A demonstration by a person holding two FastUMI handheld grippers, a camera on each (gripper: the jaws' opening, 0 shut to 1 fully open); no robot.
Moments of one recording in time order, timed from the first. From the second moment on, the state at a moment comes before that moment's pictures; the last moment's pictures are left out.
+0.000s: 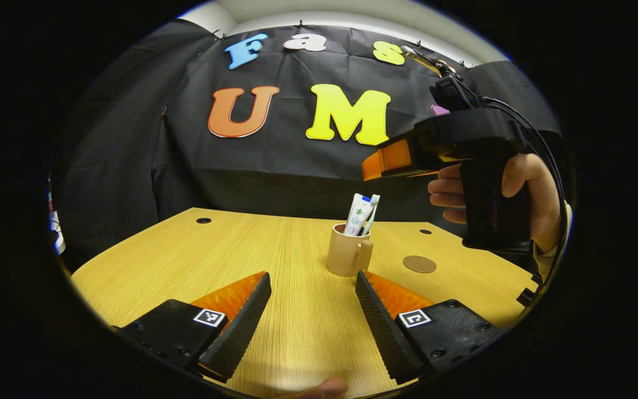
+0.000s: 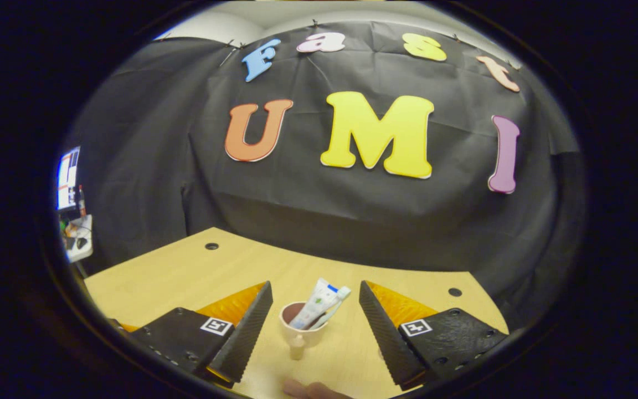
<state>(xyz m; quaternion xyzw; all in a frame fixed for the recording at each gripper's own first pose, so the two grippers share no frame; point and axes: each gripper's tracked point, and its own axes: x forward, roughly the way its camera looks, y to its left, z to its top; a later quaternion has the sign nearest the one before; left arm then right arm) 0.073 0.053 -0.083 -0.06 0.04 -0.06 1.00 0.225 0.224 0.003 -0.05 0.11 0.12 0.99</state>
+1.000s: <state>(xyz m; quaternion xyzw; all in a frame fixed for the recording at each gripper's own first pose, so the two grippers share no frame) 0.066 0.064 -0.064 -0.06 0.01 -0.07 1.00 0.252 0.228 -0.073 -0.10 0.35 0.09 0.93</state>
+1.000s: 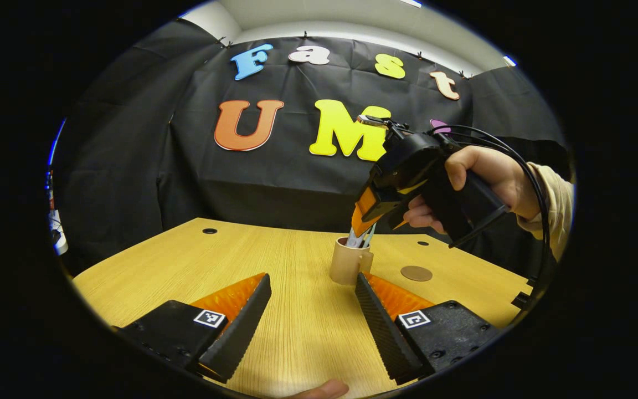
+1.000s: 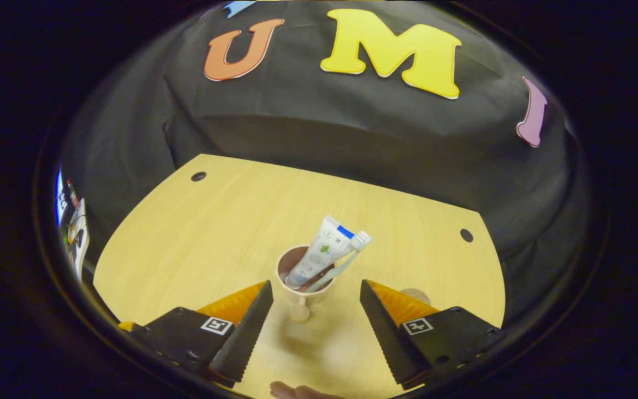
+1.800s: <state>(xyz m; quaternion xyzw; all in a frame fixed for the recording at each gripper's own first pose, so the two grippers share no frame) 0.179 -0.009 -0.055 -0.06 0.19 -0.10 0.97 0.161 0.134 0.041 -0.01 0.14 0.12 0.98</state>
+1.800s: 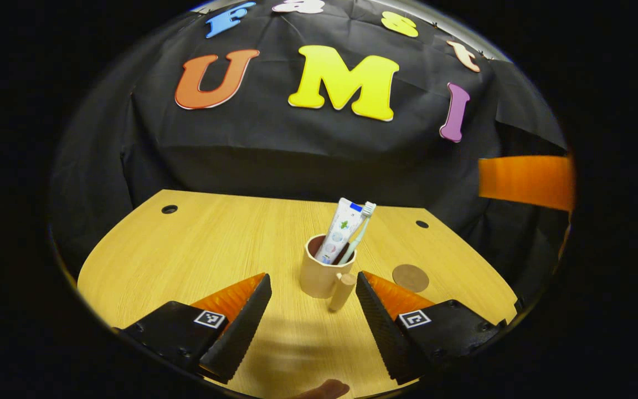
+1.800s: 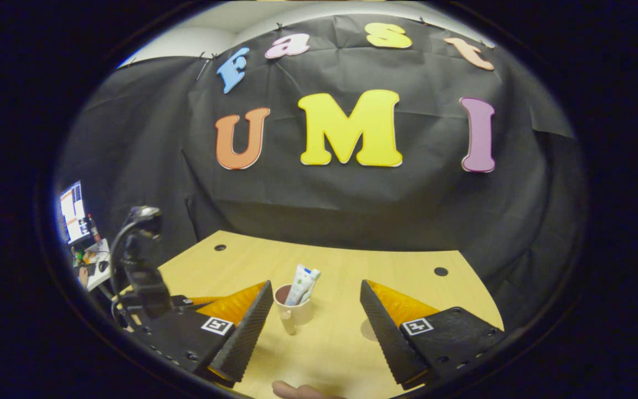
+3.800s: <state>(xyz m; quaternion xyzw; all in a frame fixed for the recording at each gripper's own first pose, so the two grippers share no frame) 0.238 -0.017 -0.101 0.05 0.48 -0.17 0.86 0.095 -0.106 0.013 0.08 0.02 0.03 1.00</state>
